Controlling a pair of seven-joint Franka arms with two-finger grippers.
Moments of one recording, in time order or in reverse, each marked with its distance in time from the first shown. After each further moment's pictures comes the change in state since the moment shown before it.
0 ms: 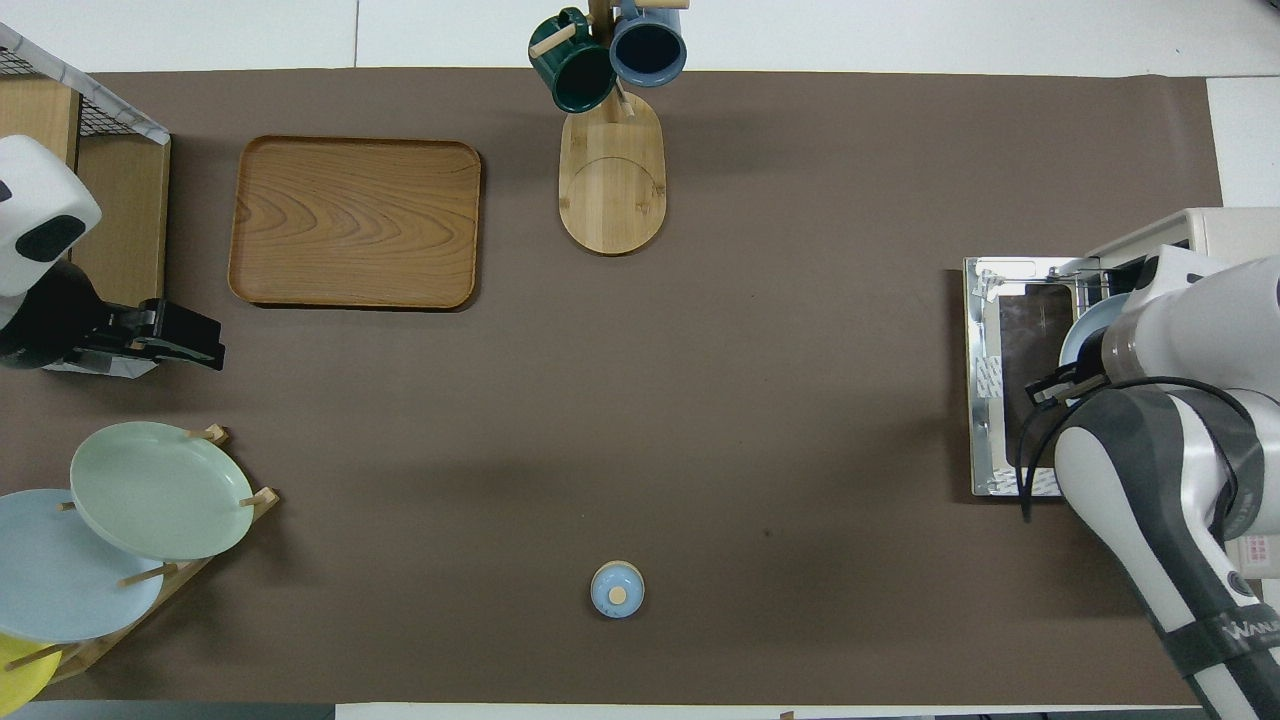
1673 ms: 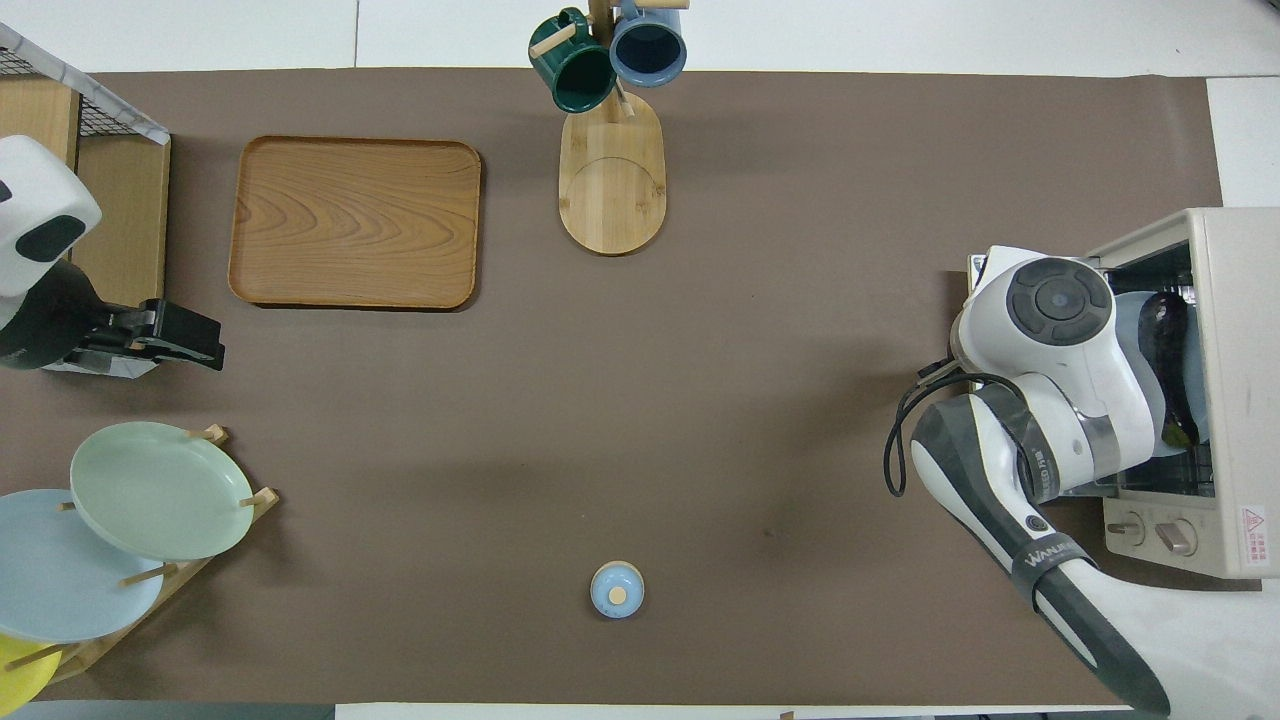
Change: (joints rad) left arm 0.000 0.000 0.000 0.000 0.000 0.000 0.000; right arm 0.113 0.227 0.013 0.046 -0.228 0.113 0.182
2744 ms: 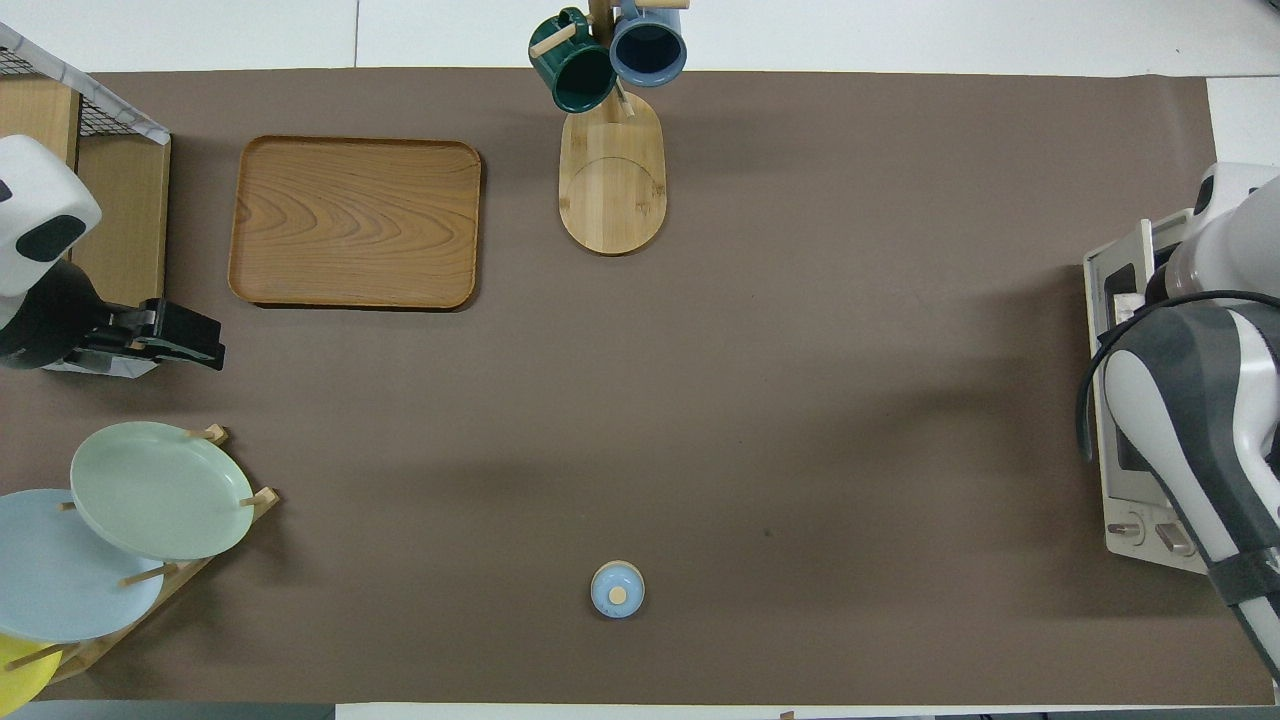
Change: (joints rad) left arm 0.000 0.000 0.000 0.000 0.000 0.000 0.000; right arm -0.163 -0.118 -0.019 0.214 0.057 -0.322 -0.303
